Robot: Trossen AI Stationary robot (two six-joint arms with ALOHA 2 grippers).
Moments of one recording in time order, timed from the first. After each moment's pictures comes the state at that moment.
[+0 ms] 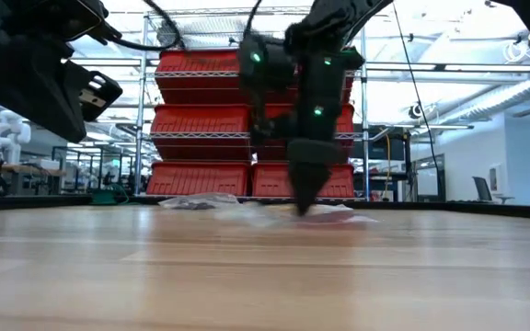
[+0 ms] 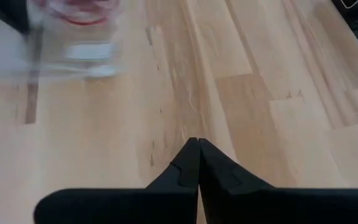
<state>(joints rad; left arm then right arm) -0.51 1.19 0.53 -0.12 -0.17 -0.24 -0.01 2.11 1.48 -0.77 0.11 0.05</state>
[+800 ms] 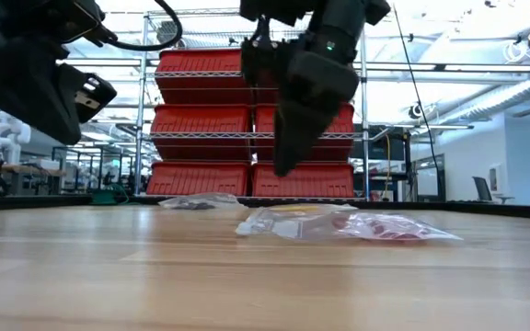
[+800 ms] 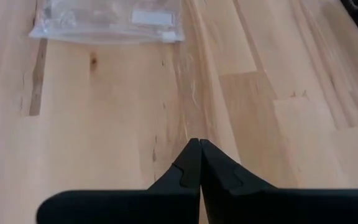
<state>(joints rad) -0.53 1.19 0.53 -0.14 -0.20 -0.29 0.14 1.98 1.48 -0.68 0.08 0.10</state>
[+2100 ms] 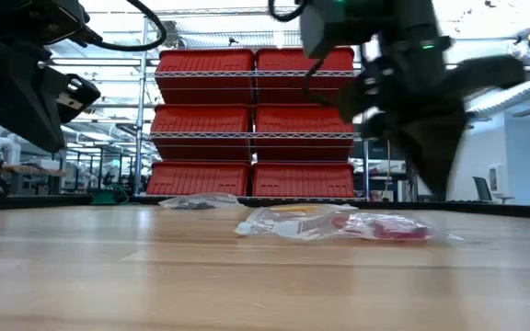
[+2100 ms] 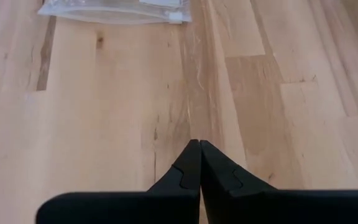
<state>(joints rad) -0.61 1.19 0.53 -0.21 -0.30 -0.39 0.22 1.91 1.36 -1.14 -0.04 0.18</state>
